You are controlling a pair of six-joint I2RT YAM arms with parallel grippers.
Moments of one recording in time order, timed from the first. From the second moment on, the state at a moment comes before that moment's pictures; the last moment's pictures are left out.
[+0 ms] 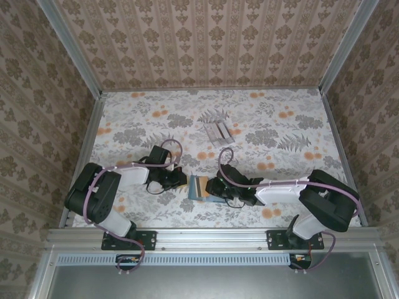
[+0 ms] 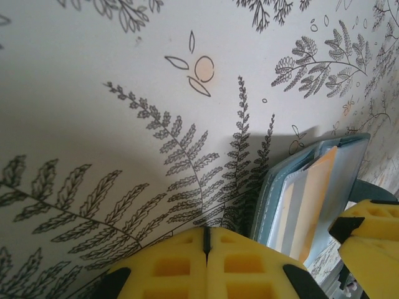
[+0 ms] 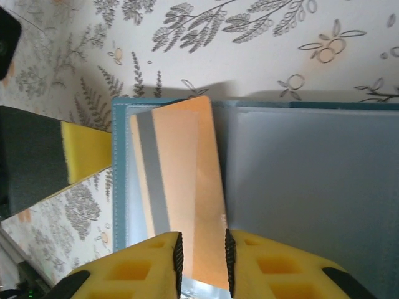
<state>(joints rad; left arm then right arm) -0.49 1.55 0.58 -0.14 0.62 -0.66 0.89 1.50 0.57 0.12 -0.05 1.11</state>
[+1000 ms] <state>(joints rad) -0.56 1.47 0.53 -0.12 0.76 -0.70 0.89 1.63 0.74 -0.07 -0.14 1.02</state>
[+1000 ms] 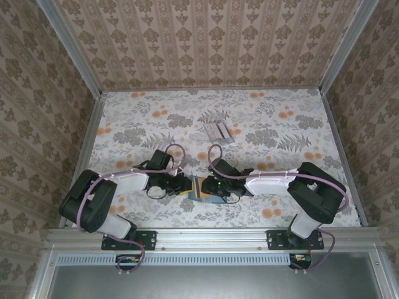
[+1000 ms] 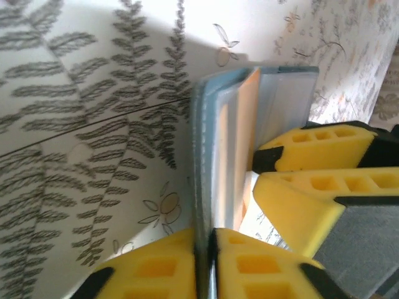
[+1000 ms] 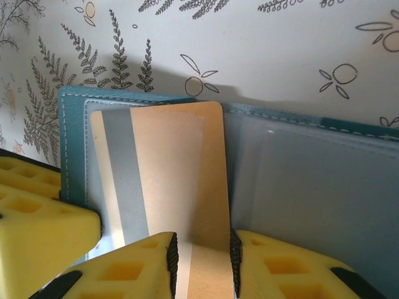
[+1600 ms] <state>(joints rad) -0.56 1.47 0.50 -0.05 0.75 -0.73 0.89 1.60 0.75 -0.12 -0.13 1.01</state>
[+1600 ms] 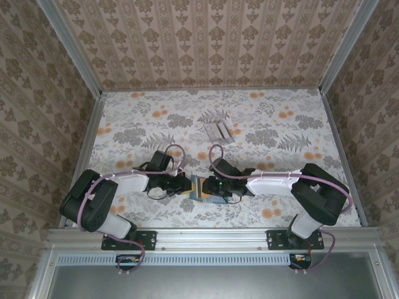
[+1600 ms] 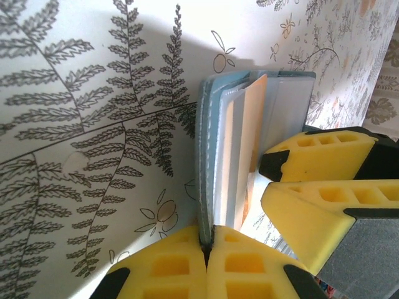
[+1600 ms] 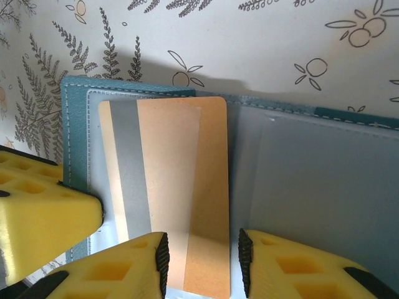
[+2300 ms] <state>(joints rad) -0.56 1.47 0.45 0.02 0.71 -0.80 0.89 1.65 0.78 -0.11 -0.17 1.05</state>
